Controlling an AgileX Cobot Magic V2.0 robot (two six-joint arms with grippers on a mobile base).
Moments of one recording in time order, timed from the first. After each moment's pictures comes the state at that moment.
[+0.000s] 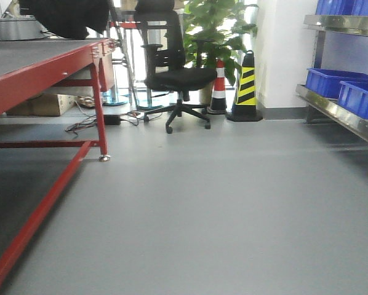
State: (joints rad) left arm 0.03 -0.01 0.03 -0.05 0.02 0.01; right arm 0.02 0.19 -0.25 -0.04 0.13 0.01
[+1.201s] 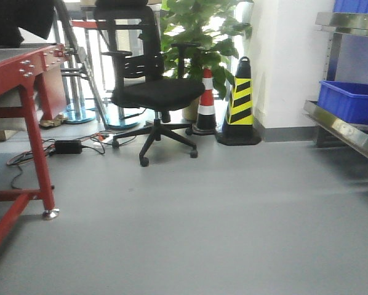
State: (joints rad) left arm 0.03 -0.01 0.03 -0.05 0.02 0.01; right arm 0.02 0.19 -0.25 -0.04 0.13 0.01
